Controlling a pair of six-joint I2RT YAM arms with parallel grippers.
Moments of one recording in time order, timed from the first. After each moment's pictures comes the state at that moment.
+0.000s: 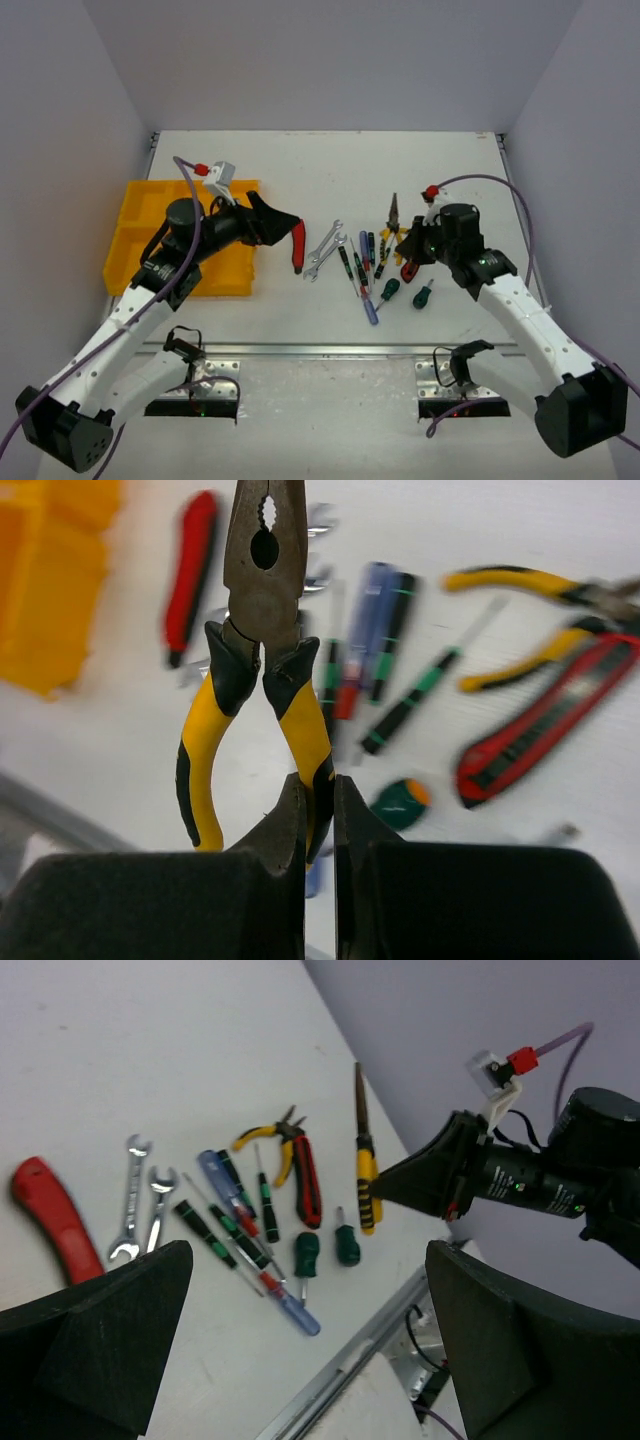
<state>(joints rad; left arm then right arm) -0.39 0.84 0.79 -0.13 0.34 -0.64 0.29 0.98 0.69 -0.37 -0.15 0.30</state>
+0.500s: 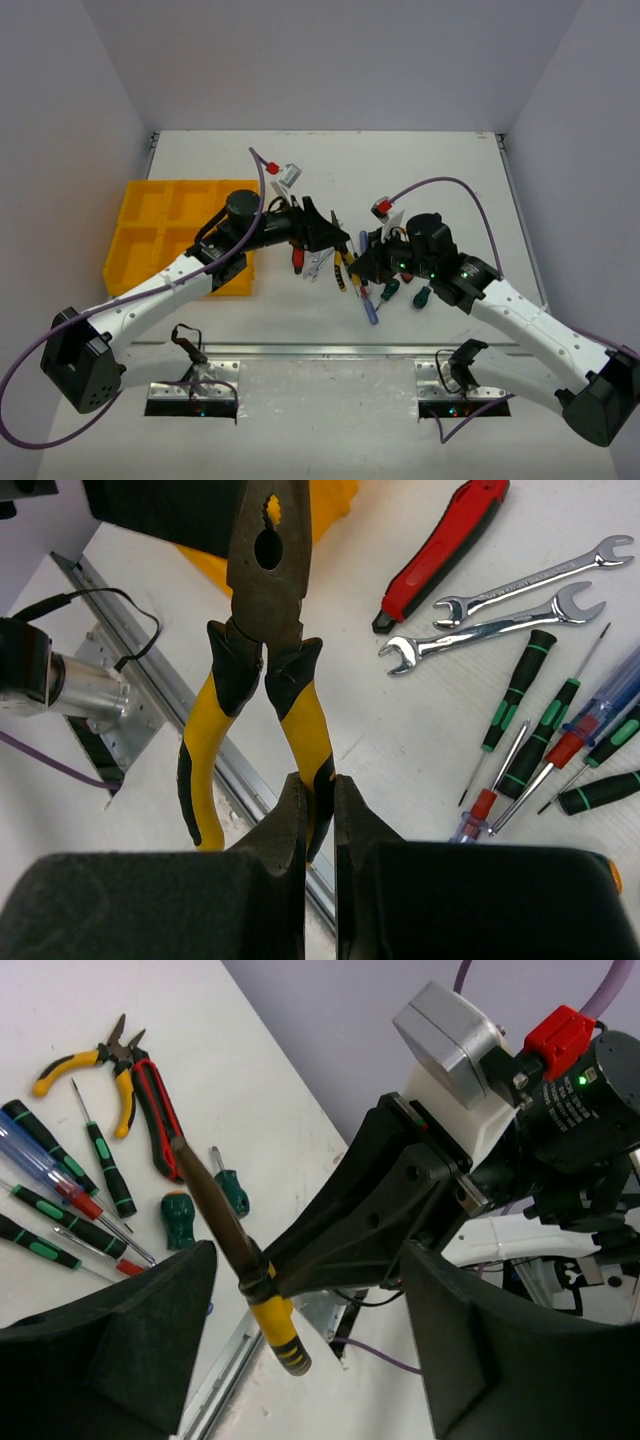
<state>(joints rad) -0.62 1.15 0.83 0.18 0.51 -0.77 0.67 0.96 0.72 -0.26 -0.30 0.31</state>
